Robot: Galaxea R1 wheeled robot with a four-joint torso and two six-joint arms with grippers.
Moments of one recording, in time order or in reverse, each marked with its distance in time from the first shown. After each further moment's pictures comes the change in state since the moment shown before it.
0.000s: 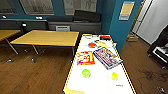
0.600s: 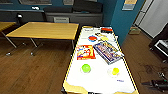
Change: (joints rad) left arm -0.017 0.006 0.000 0.000 0.001 0.000; right arm 0.237 -0.001 -0.083 0.053 -0.172 0.028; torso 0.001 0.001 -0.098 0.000
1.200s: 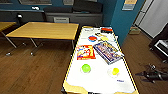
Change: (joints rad) left arm 0.000 0.001 -0.003 0.000 -0.001 0.000; right arm 0.094 0.177 -0.224 0.003 -0.053 0.183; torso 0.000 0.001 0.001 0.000
